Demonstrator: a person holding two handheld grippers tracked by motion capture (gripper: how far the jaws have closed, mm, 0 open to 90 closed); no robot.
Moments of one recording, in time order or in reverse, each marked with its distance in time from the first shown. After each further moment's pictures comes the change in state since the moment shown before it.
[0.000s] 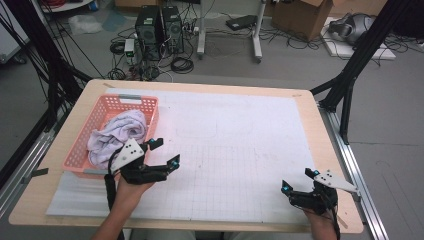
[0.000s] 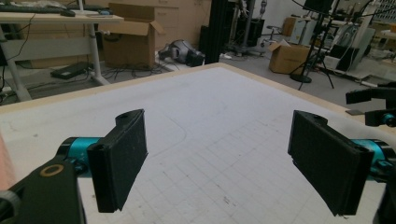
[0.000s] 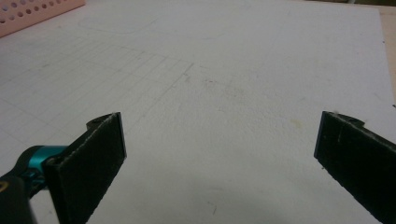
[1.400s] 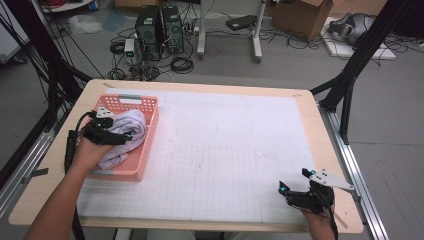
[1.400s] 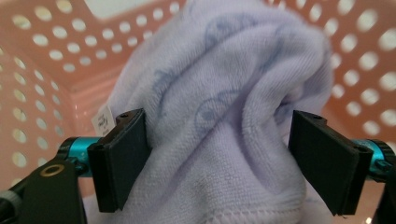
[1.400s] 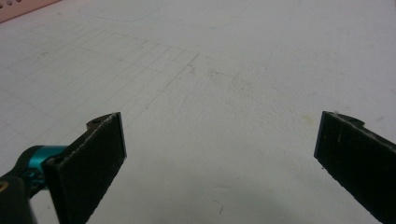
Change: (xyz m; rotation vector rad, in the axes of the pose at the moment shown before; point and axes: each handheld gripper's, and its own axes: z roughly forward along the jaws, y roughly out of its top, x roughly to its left) left arm 0.164 -0.009 -0.001 0.625 0.404 0.033; right arm 0.002 -0.001 0.007 0.033 0.009 -0.025
